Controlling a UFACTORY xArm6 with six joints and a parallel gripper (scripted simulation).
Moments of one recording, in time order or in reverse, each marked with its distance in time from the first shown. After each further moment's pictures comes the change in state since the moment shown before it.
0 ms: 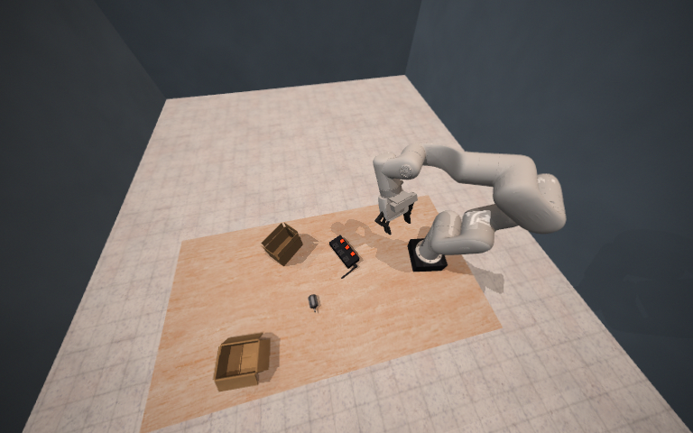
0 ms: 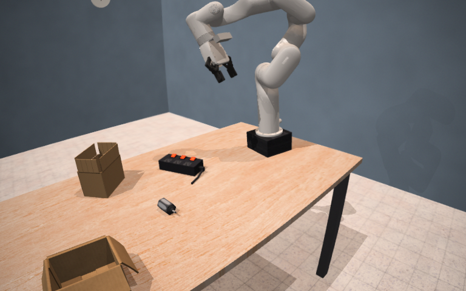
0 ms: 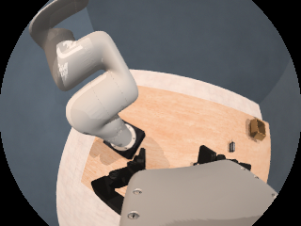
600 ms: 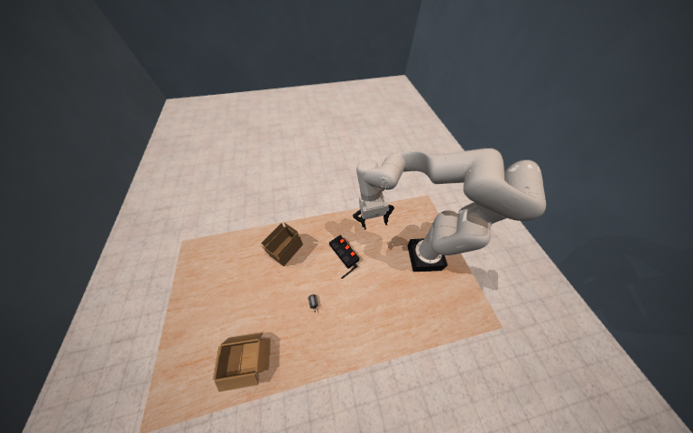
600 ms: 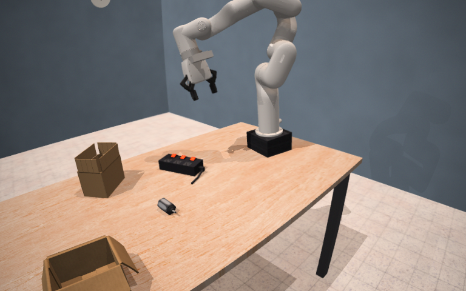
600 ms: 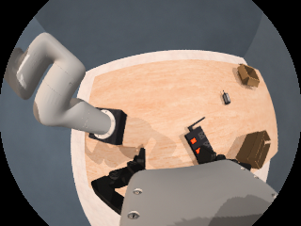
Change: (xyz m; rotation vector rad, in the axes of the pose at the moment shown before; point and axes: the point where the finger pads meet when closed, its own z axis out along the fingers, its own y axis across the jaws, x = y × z) arm -0.099 0.049 0.017 -0.064 -0.155 0.350
